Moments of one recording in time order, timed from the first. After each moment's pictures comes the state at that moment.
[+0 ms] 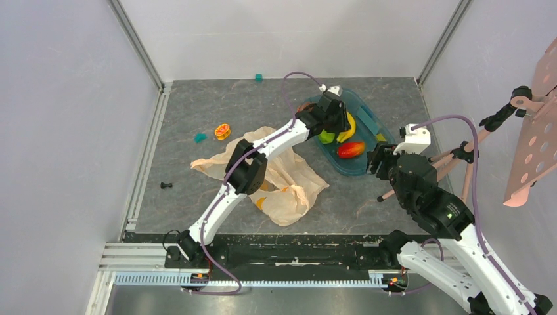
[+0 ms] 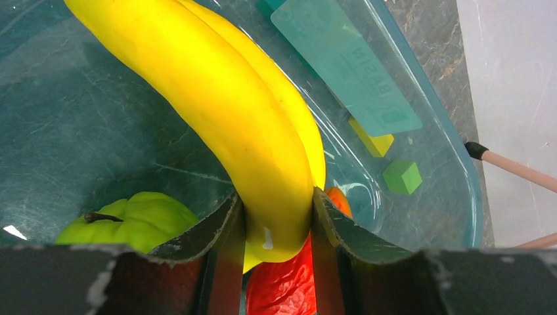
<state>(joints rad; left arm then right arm) -0.80 2.59 2.36 -0.35 0.03 -0.67 0.64 0.63 0.95 -0.70 0.58 0.35</state>
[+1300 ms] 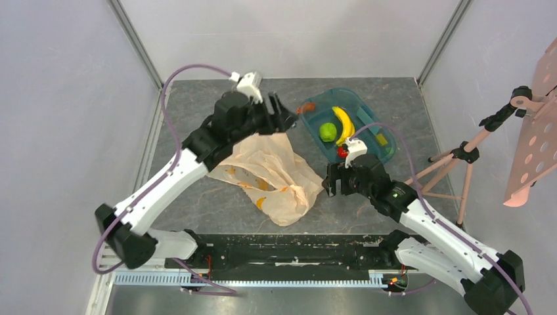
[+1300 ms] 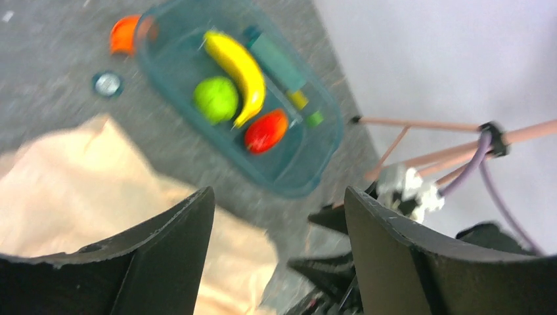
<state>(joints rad) -0.70 1.37 1.43 -0.32 0.02 -0.64 0.64 0.84 0.65 -0.43 0.09 0.31</state>
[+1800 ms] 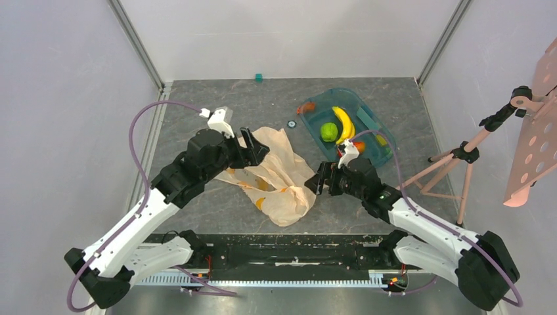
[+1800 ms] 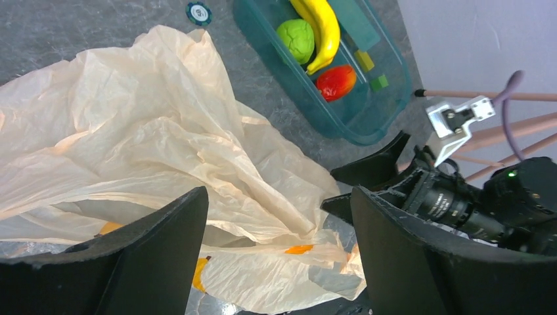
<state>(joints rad) -0.70 0.94 1.03 -0.50 -0.12 -0.64 0.64 0.96 0.46 -0.01 -0.11 0.61</state>
